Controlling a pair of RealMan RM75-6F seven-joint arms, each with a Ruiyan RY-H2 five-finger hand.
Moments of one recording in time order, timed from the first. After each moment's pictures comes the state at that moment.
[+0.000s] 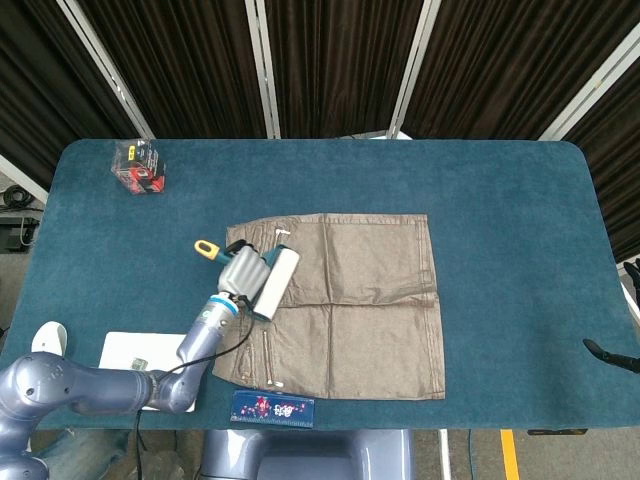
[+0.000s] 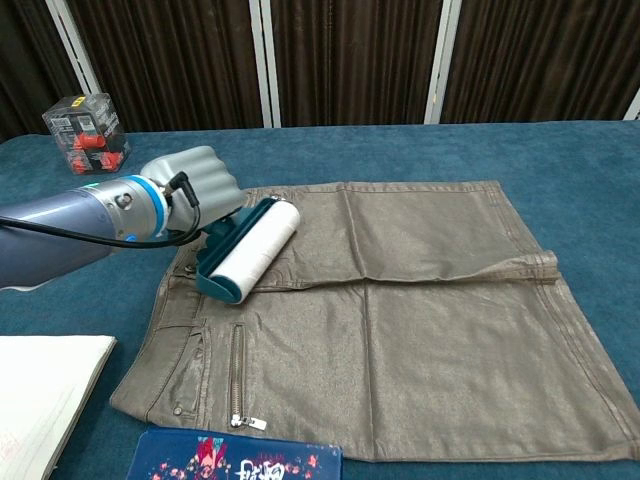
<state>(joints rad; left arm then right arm) -1.10 -1.69 0.05 -1.35 0.63 1.05 1.34 0.06 -0.91 0.15 -1.72 -1.36 1.45 0.16</state>
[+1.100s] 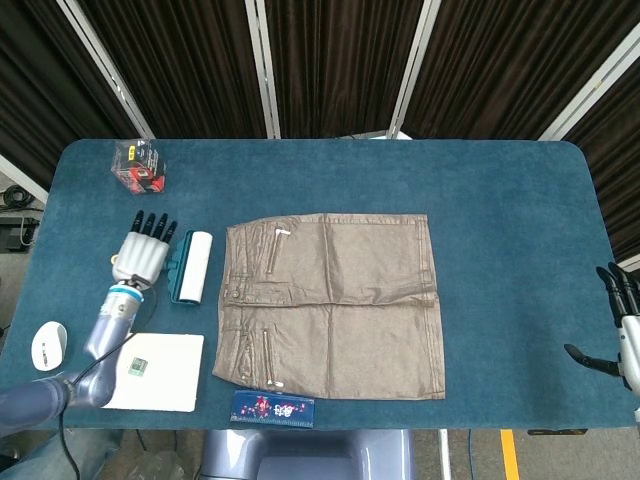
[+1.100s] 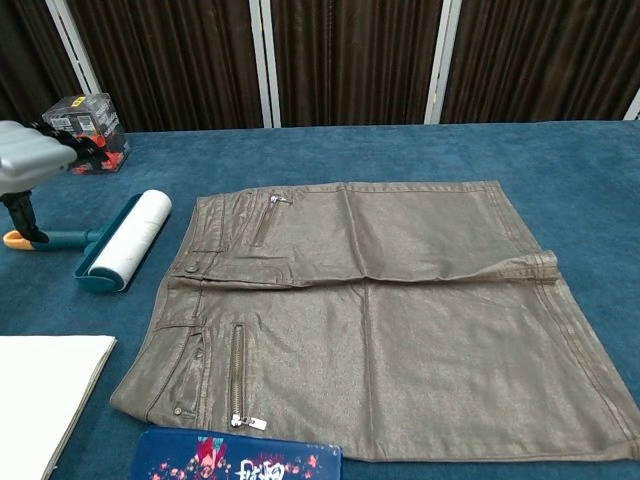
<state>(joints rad) -0.79 -1.46 0.03 -1.31 0.81 1.08 0.76 0.07 -0.93 0.12 -1.75 -1.41 1.46 0.08</state>
